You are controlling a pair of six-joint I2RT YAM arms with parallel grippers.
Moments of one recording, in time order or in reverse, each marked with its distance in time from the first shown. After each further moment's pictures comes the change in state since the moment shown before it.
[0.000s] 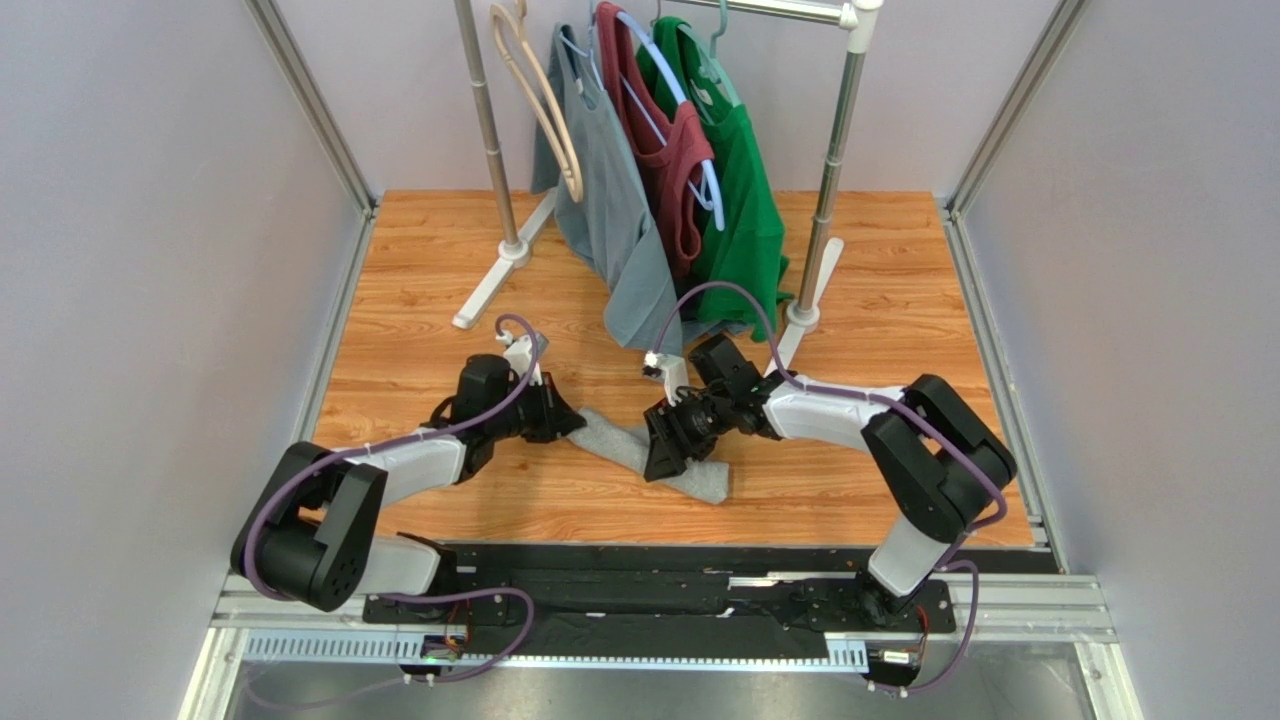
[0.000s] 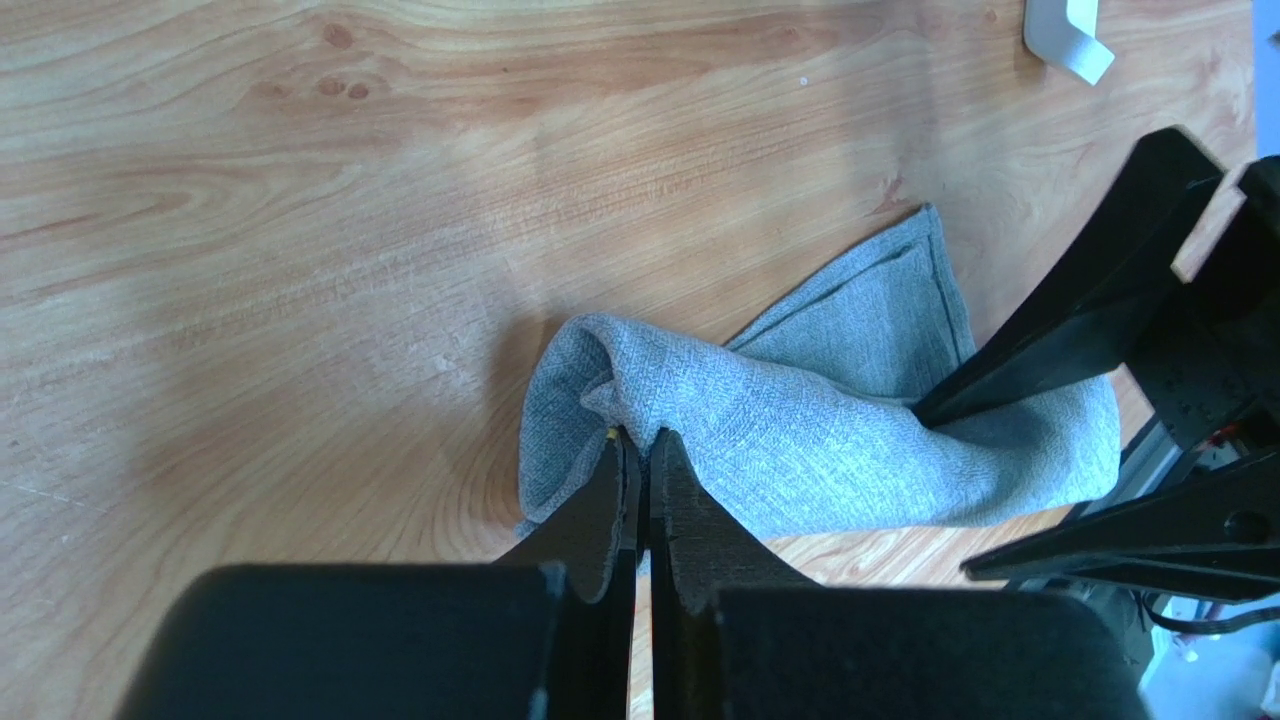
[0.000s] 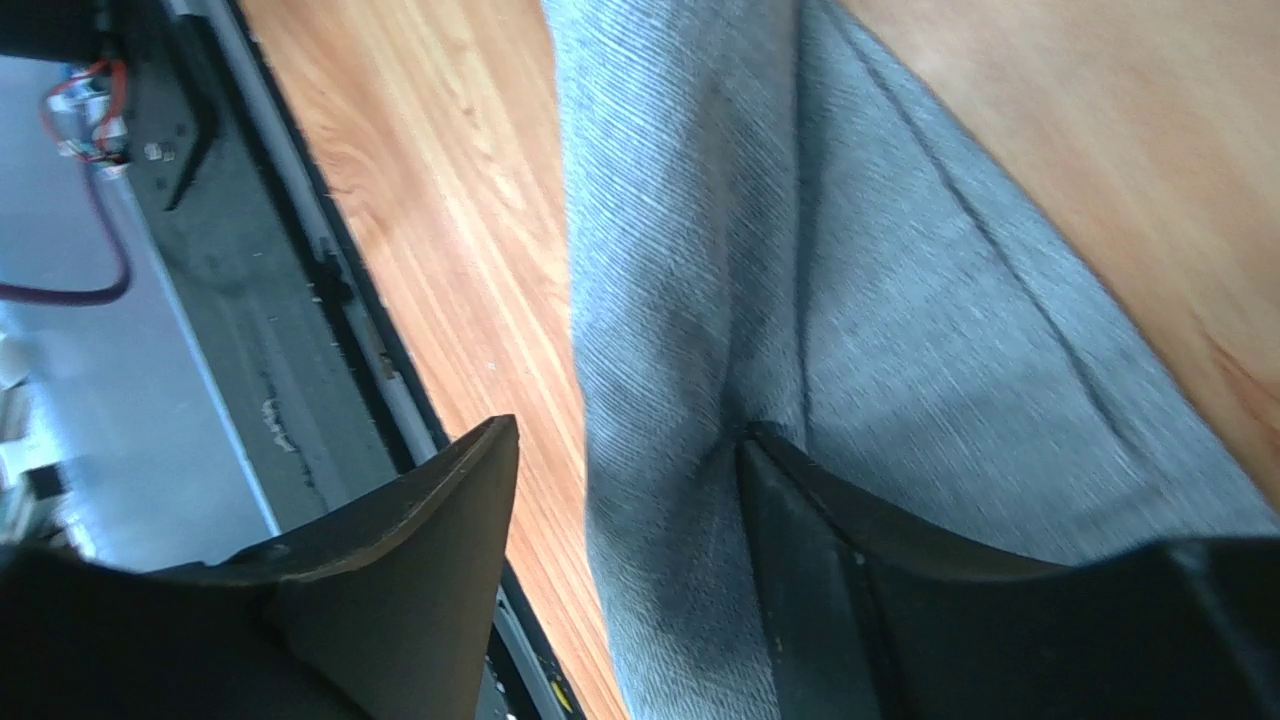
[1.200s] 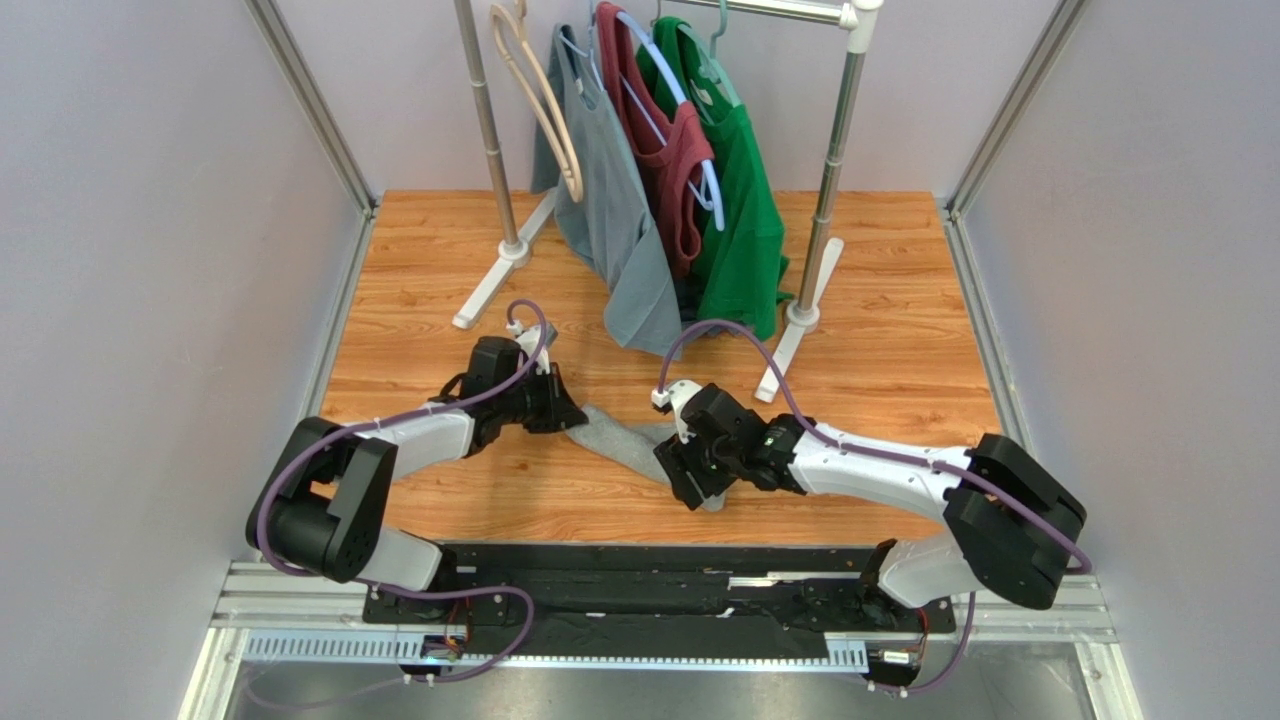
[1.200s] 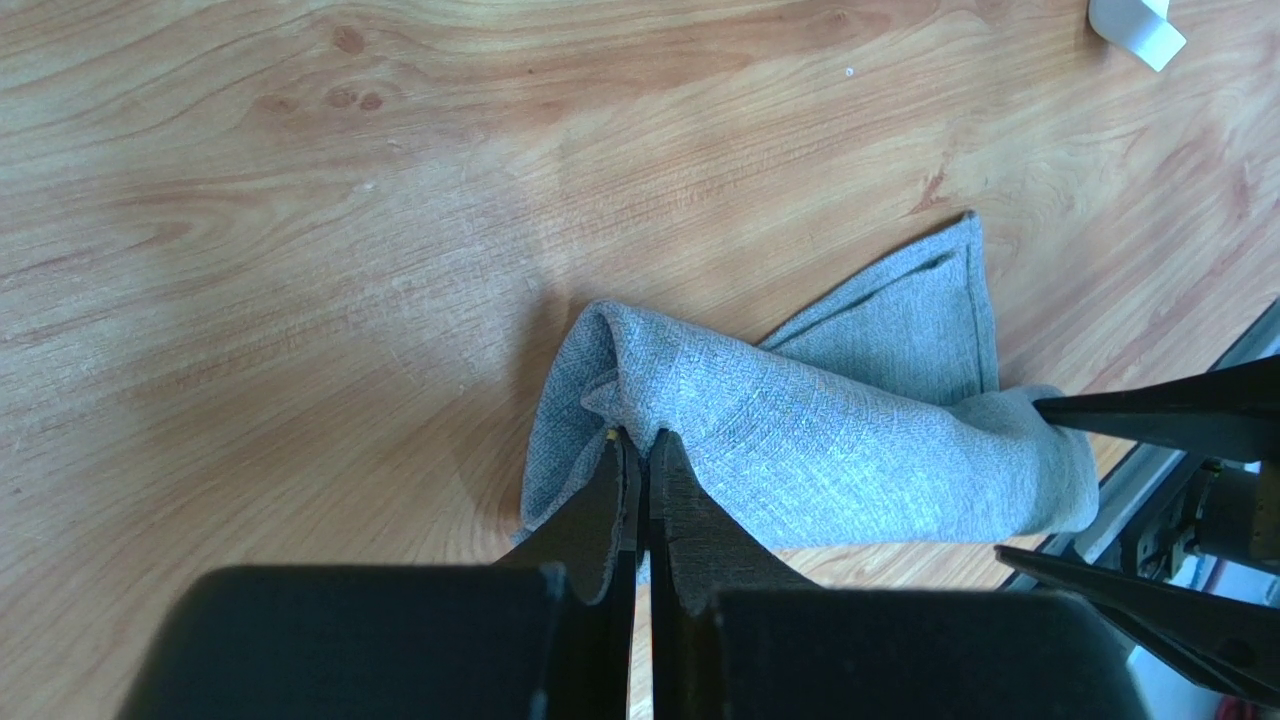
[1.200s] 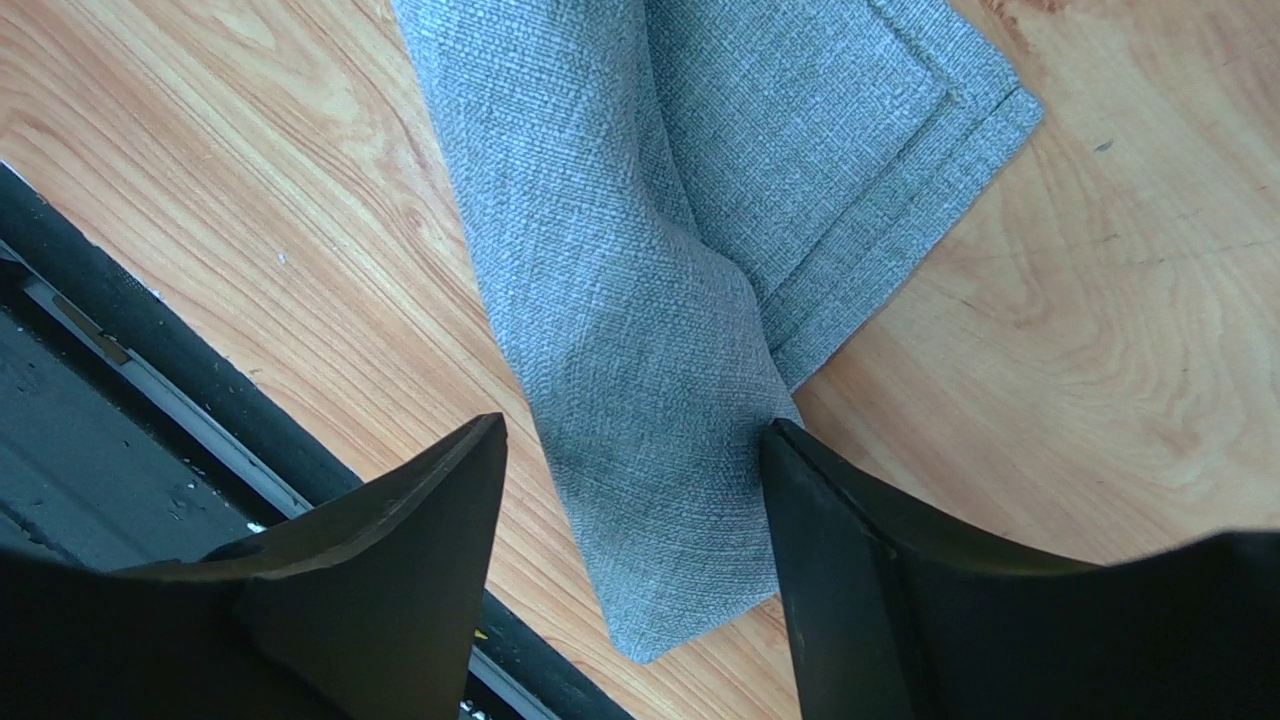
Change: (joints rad) left arm 0.001 0.095 0.143 -0.183 0.013 0.034; right arm 0.251 -0.294 -0.132 -0.184 0.629 0.084
